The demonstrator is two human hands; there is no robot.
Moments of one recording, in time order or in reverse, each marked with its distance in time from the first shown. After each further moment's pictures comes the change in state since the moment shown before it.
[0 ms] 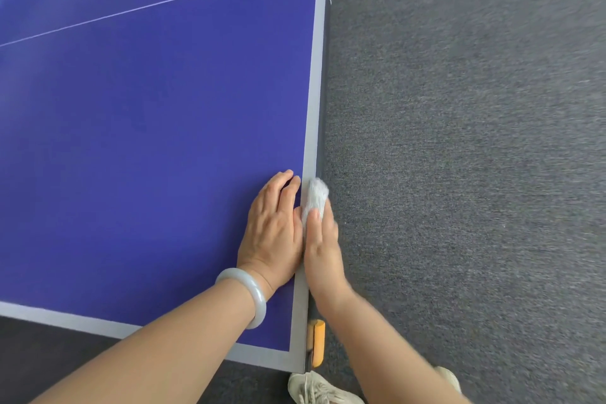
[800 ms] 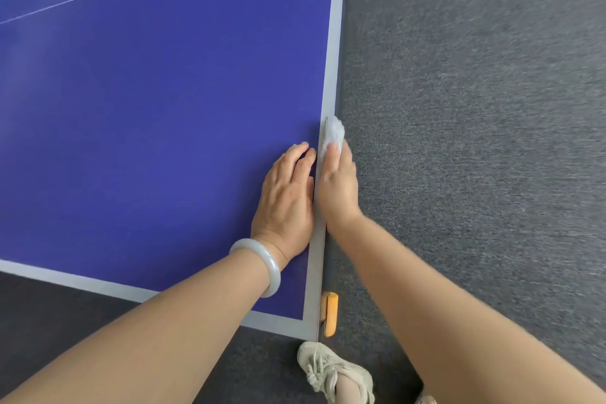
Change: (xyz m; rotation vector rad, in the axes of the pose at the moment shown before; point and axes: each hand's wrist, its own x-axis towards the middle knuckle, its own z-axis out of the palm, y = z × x) left_hand 0.001 -0.003 0.000 -0.046 -0.025 -0.002; right_hand 0.064 -0.015 0.009 -0.111 0.095 -0.001
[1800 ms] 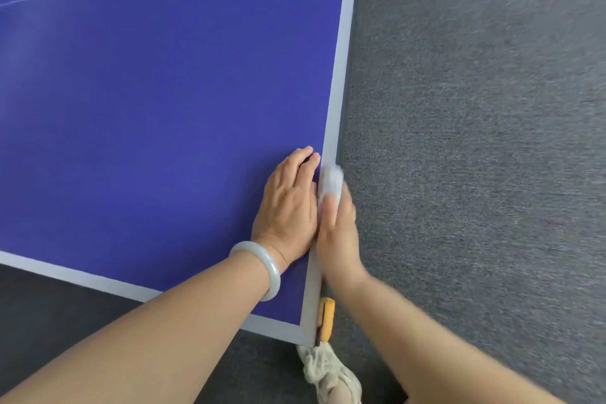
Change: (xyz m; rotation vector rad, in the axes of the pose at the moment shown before) left_hand -0.001 0.001 0.000 0.012 0.019 0.012; right_hand -0.061 0.022 -0.012 -0.047 -0.091 -0.092
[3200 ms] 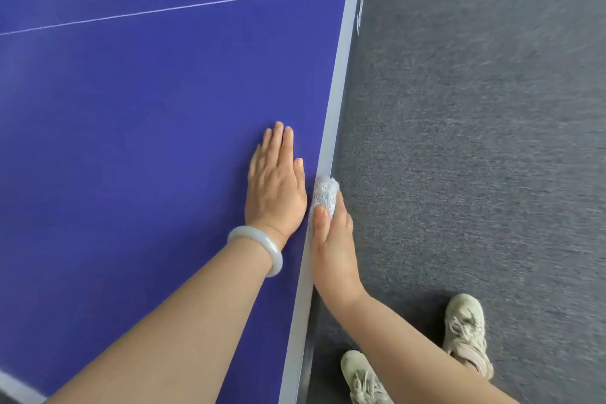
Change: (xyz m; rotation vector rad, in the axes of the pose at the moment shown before) left_hand 0.198 -0.015 0.002 0.101 0.054 -0.198; right_hand 0.139 -0.063 -0.017 -0.088 -0.077 0.053
